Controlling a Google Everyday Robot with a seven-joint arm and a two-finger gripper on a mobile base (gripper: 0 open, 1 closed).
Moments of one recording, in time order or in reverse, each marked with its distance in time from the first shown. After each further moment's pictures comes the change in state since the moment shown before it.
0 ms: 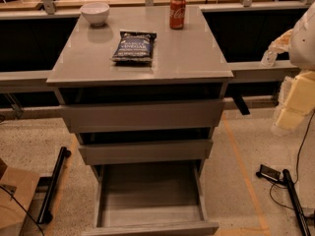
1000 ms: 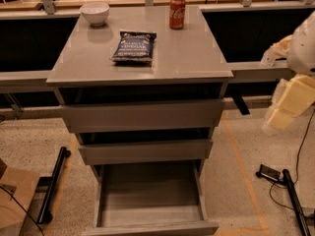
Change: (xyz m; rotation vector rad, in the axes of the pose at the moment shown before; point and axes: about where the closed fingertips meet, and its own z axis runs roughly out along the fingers) arm -0.002 -0.005 0.016 -0.007 -0.094 0.068
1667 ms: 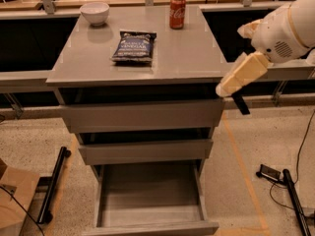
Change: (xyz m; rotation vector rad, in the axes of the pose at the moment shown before) arm -0.069 -0.073 0.035 0.090 -0.365 0.072
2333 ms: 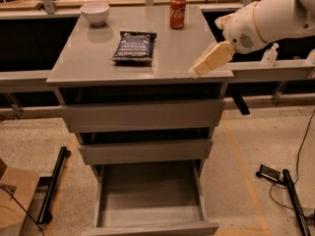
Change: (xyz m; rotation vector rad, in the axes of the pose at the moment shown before) arm -0.047 -0.041 0.063 0.016 -0.161 0.030
